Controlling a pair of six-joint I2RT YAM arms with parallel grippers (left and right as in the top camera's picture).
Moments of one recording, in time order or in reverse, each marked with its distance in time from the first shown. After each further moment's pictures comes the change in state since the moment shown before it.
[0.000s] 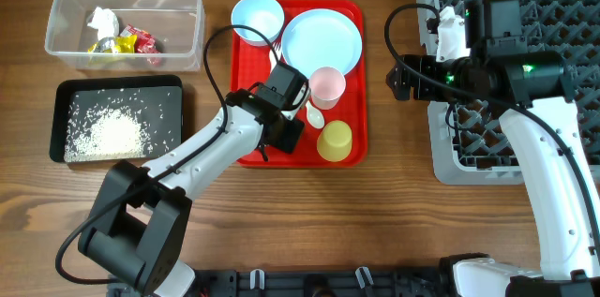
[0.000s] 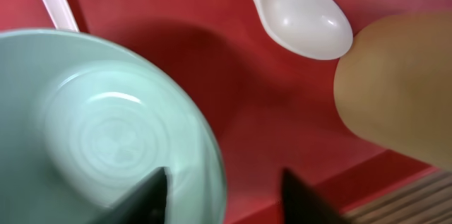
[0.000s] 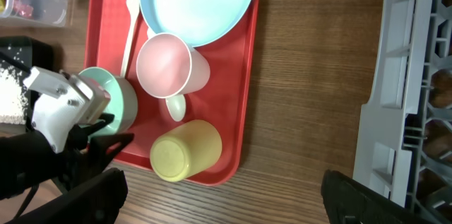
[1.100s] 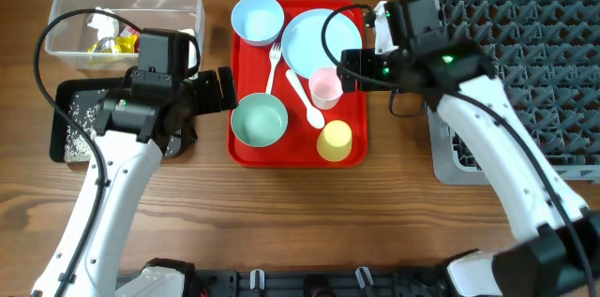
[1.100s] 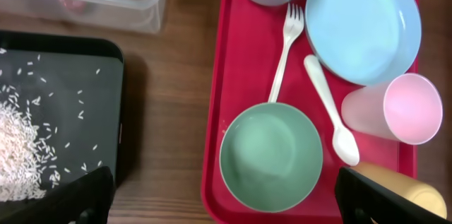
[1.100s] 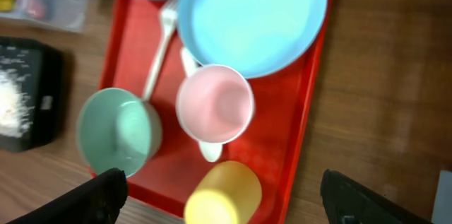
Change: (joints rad) left arm 0.386 -0.394 0.111 -0.202 -0.007 -0.234; right arm 0.242 0.156 0.001 0.217 0.122 0.138
